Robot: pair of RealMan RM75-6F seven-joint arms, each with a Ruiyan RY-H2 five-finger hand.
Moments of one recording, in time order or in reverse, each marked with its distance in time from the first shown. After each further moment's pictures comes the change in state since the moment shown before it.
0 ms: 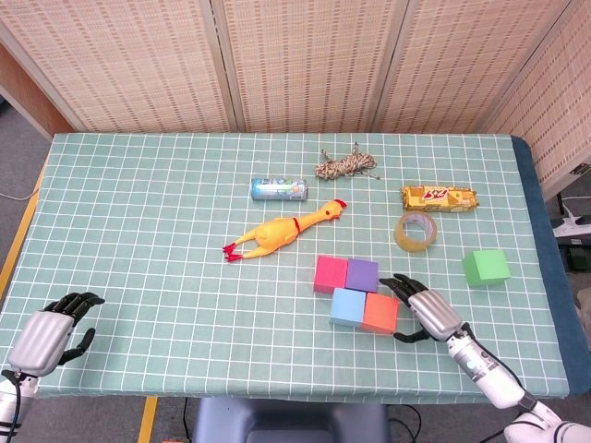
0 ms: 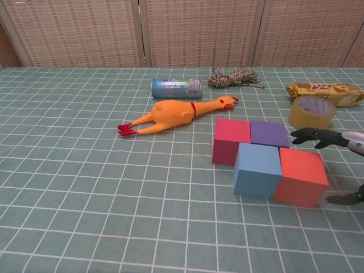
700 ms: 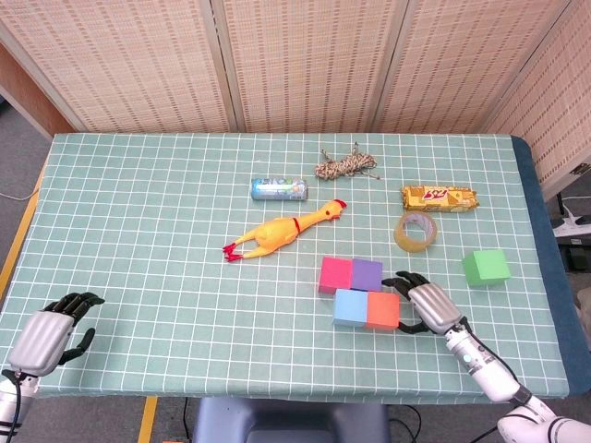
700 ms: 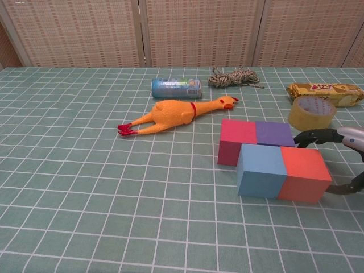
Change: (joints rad) left arm -0.001 -0.001 0.000 0.000 -0.003 -0.004 0.002; right arm 0.006 -0.026 0.051 0.026 0.033 -0.052 -0.066
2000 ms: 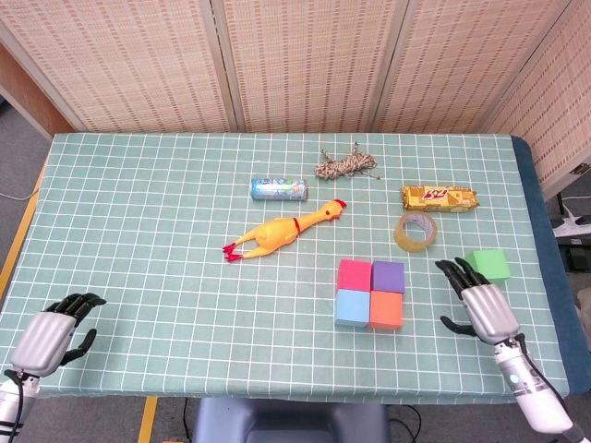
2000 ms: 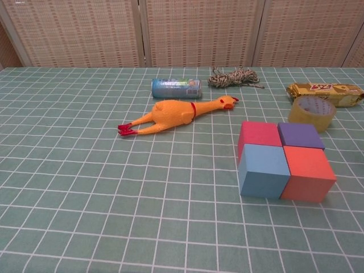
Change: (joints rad) left arm 0.001 -0.002 0.000 -0.005 -0.002 -0.003 0.010; right arm -0.168 0.216 0.057 -0.278 0.091 0.153 -0.306
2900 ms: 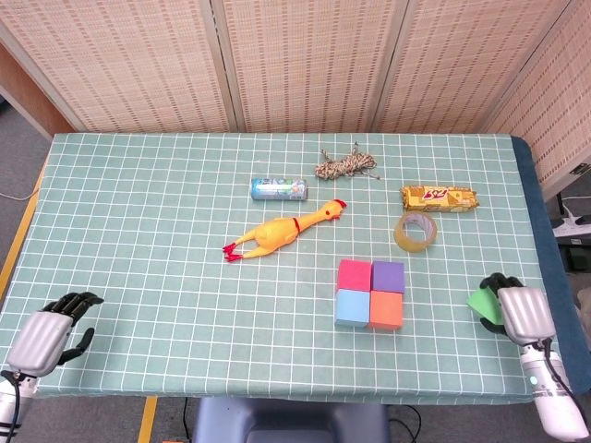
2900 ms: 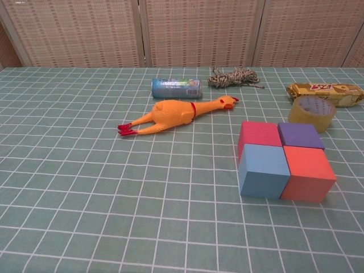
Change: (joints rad) left arm 0.004 0.002 -0.002 -0.001 0.003 0.011 -0.007; right arm -0.058 0.009 0.023 0.008 0.206 0.030 -0.268
